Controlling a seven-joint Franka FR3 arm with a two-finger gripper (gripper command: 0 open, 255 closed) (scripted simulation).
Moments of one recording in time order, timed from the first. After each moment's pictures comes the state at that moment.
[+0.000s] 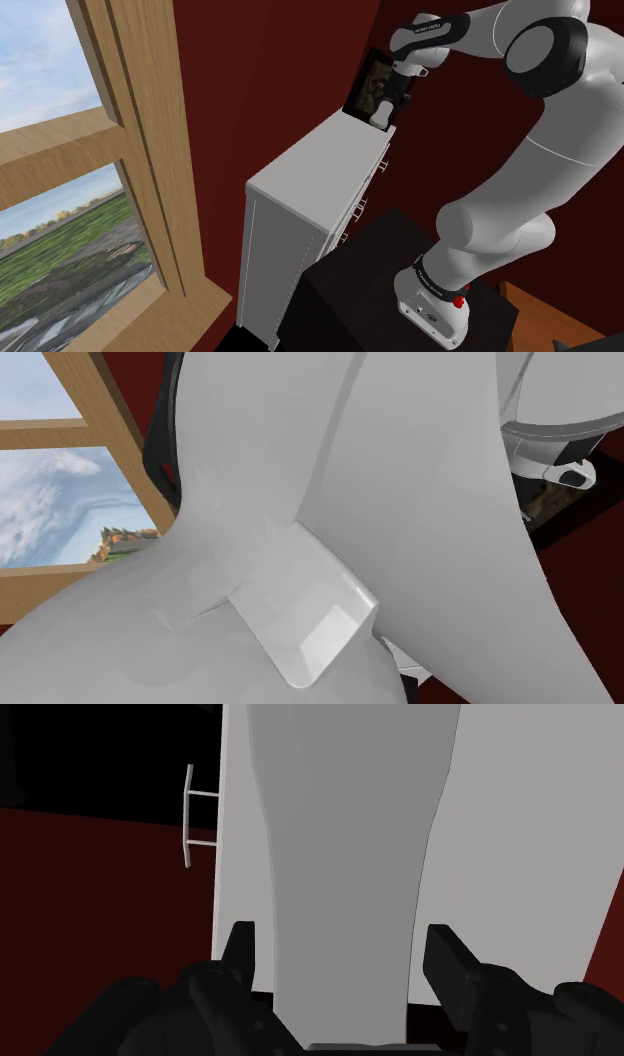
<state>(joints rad) -0.59 0.13 0.02 -1.89 0.02 2.02 0.57</state>
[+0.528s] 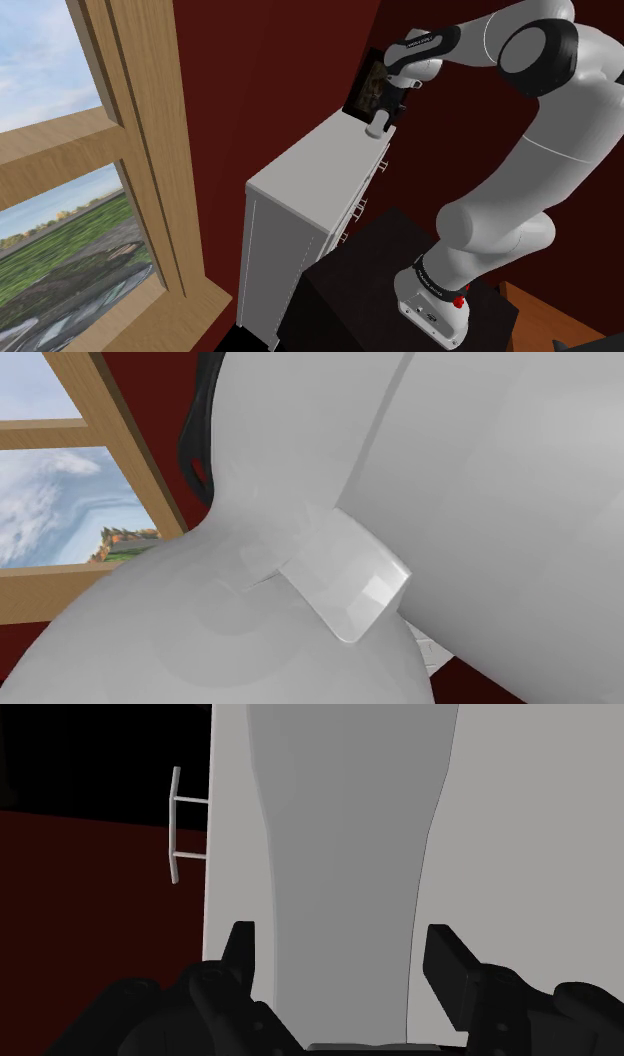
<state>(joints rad) -0.59 0.17 0.02 -1.96 0.02 2.13 0.57</state>
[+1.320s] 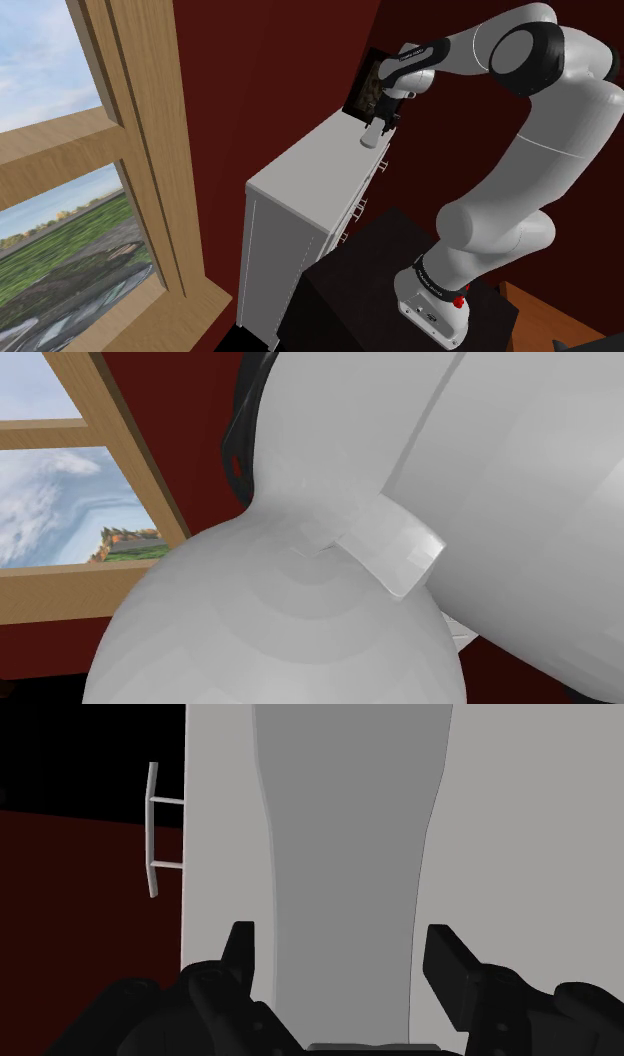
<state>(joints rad) -0.59 0.22 0.02 -2.00 0.02 2.23 0.57</state>
